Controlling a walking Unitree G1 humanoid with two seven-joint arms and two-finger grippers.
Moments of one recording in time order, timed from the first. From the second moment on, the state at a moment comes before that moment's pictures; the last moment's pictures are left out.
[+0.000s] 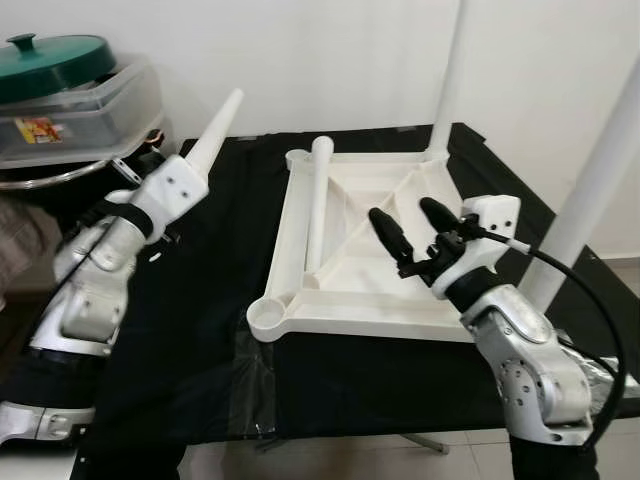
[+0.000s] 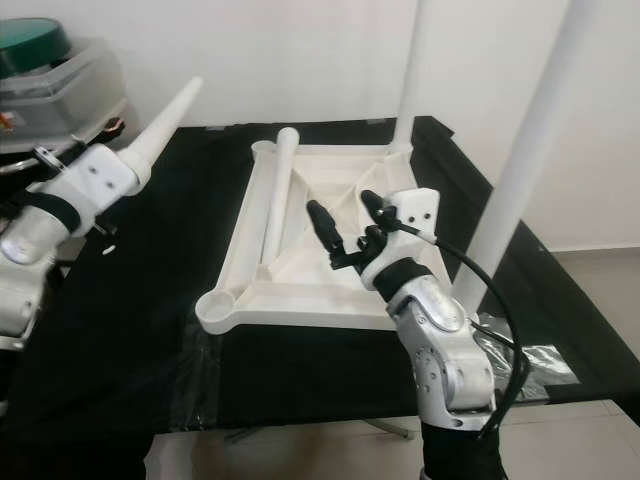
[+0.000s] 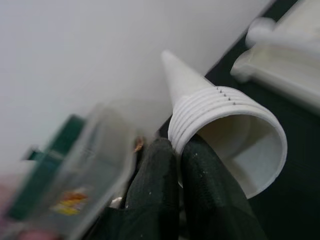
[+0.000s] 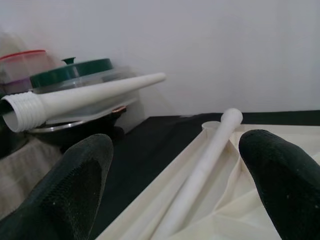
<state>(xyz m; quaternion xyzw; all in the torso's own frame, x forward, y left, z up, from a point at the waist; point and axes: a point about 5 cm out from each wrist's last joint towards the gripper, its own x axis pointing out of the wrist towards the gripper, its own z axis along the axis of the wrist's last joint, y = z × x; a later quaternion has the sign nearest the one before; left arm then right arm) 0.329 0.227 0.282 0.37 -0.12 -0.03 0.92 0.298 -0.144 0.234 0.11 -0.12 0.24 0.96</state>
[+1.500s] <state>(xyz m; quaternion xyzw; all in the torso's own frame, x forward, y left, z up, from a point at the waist) 0.240 0.135 0.254 -0.23 -0.17 -0.50 0.82 0.273 -0.098 0.276 0.52 -0.11 0.50 0.68</state>
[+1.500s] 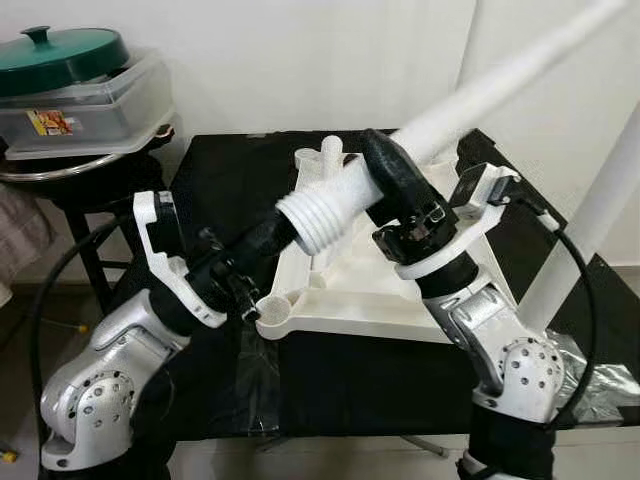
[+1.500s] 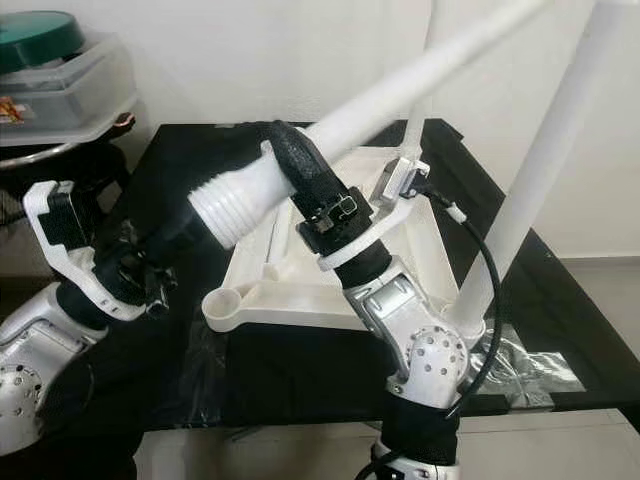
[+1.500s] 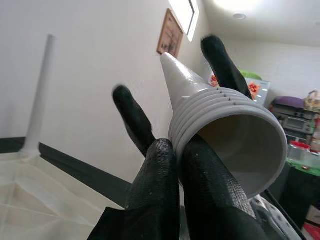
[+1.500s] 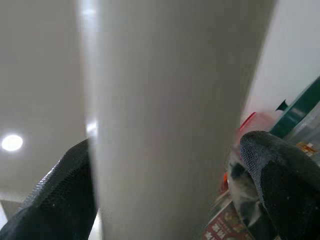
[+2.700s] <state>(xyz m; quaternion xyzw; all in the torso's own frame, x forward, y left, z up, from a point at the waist) 0.244 0.158 0.230 -0.25 -0.13 -0.46 0.84 0.272 -0.097 0.288 0.40 -0.12 0.48 0.77</state>
